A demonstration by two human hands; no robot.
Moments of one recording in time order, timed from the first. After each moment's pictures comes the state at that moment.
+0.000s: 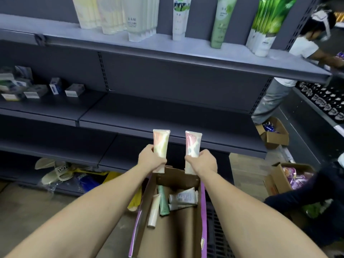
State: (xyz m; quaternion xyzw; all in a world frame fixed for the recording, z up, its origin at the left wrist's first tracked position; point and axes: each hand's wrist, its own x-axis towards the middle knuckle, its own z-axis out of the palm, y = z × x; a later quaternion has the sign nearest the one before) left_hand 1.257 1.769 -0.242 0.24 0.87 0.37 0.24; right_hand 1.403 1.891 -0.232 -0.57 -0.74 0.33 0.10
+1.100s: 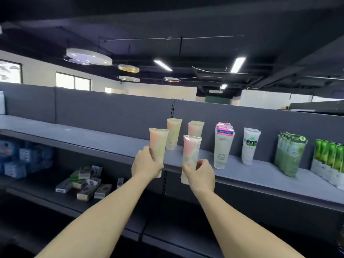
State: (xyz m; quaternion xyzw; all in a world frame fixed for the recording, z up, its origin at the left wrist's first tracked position) left_hand 0.952 1.614 0.062 0.24 0.85 0.47 -0.09; right_hand 1.069 1.744 0.043 -0.36 -0.76 0.38 0.40
